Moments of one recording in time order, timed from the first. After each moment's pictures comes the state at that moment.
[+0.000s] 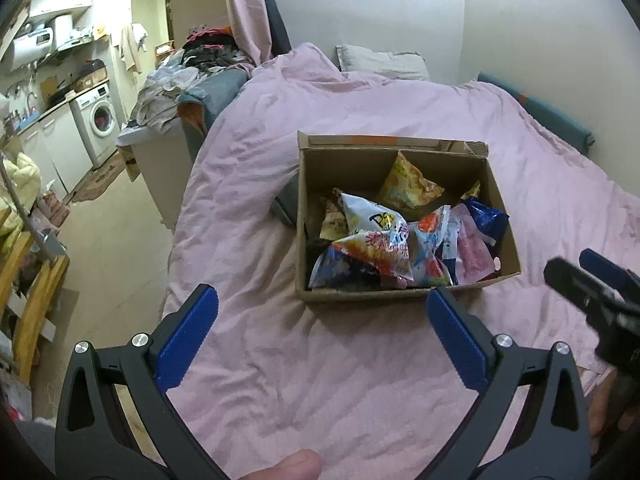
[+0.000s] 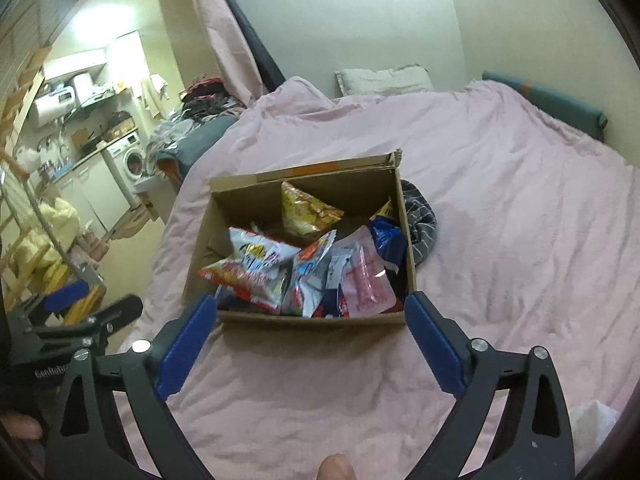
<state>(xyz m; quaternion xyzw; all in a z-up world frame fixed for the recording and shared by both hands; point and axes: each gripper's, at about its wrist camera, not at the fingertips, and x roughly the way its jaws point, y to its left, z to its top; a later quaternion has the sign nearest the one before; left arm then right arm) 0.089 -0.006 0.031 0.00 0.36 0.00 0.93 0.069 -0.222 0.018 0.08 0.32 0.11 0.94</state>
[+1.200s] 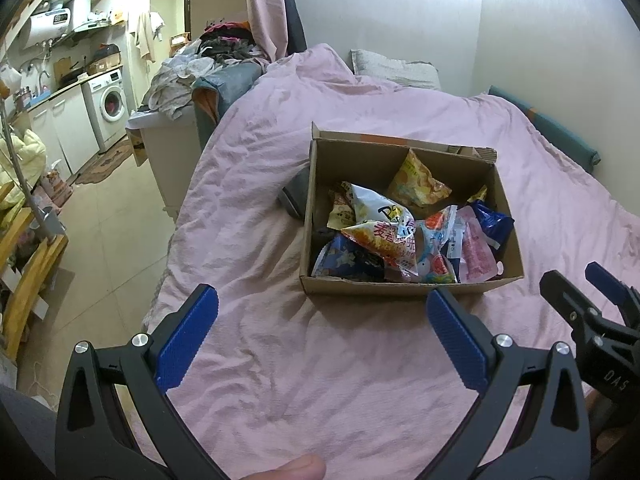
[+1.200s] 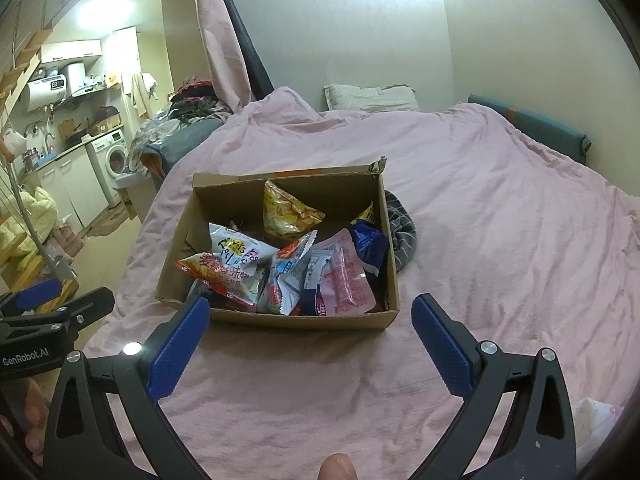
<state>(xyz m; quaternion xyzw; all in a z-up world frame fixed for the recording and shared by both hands) 0.080 0.002 0.018 -0.03 0.36 0.02 0.93 0.061 -0.216 0.004 0.04 0.30 0.07 0.95</state>
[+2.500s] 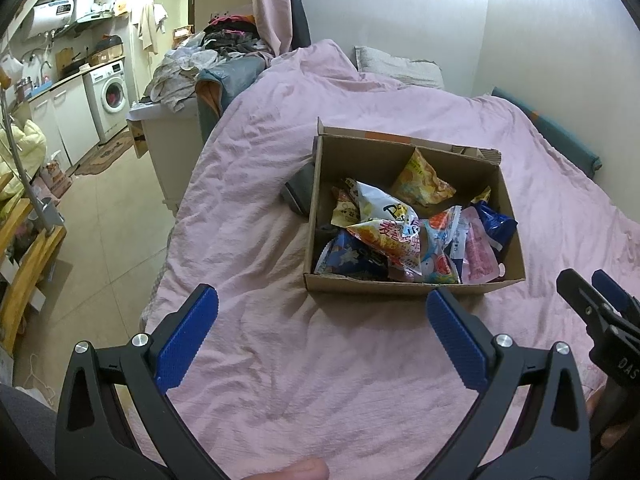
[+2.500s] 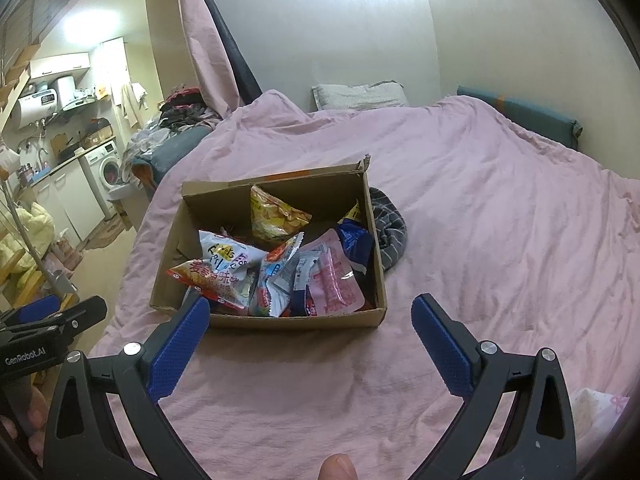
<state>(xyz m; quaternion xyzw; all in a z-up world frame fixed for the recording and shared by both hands) 0.082 0.007 0.016 -0.04 0.36 0.02 0.93 0.063 -0.234 0.006 0.07 0.30 0.06 0.95</state>
